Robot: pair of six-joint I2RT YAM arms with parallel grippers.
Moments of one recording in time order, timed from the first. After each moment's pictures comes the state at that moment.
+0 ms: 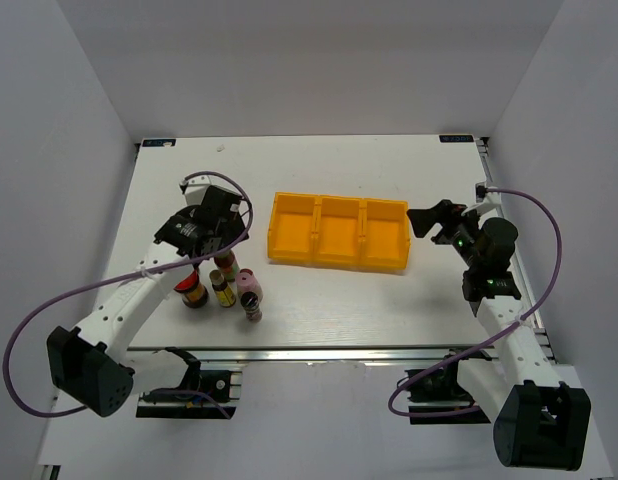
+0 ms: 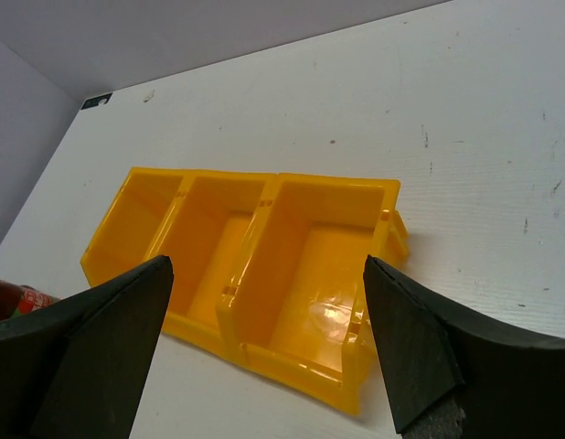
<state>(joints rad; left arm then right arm) -0.49 1.20 1.14 -0.86 -0.56 -0.71 0.00 0.90 0.51 0.28 -0.40 0.42</state>
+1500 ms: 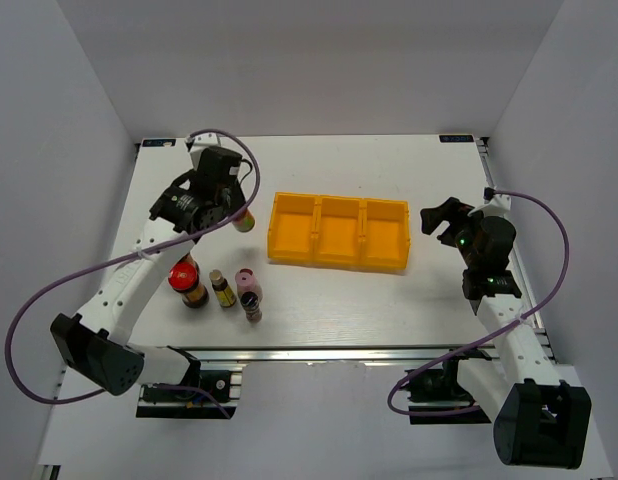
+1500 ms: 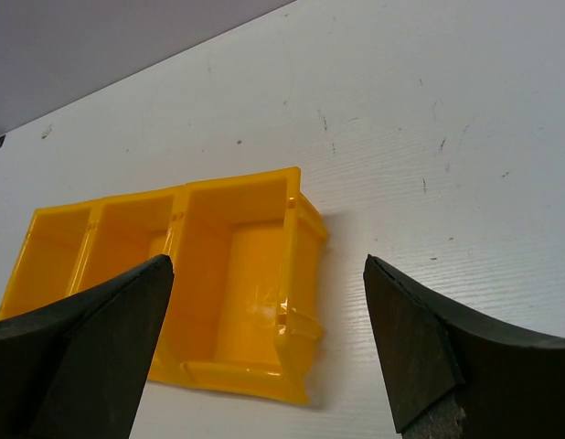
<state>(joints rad) -0.50 1.33 1.42 -0.84 -0.54 -0.60 0.00 0.91 0.53 0.17 -0.16 0.42</state>
